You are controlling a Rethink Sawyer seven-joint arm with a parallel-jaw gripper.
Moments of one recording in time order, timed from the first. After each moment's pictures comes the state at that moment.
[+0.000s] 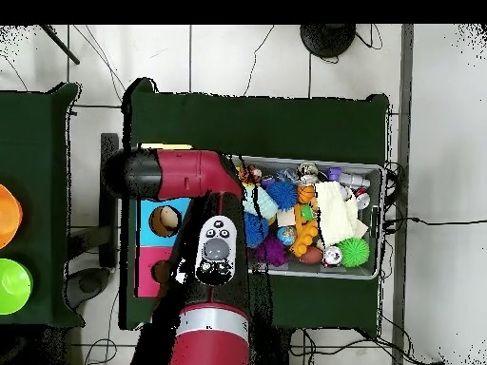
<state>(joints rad) 0.11 -0.47 -0.11 1.30 0.10 0.64 1.63</state>
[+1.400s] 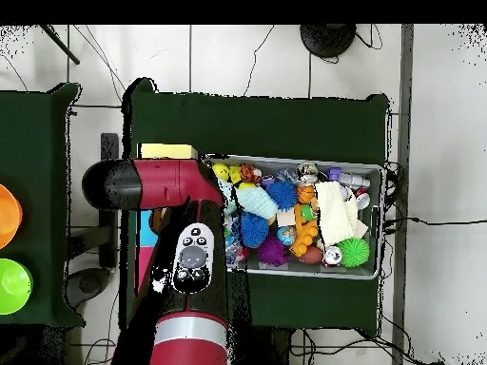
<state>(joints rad) 0.16 -0.48 -0.12 1.34 0.10 0.59 1.63</state>
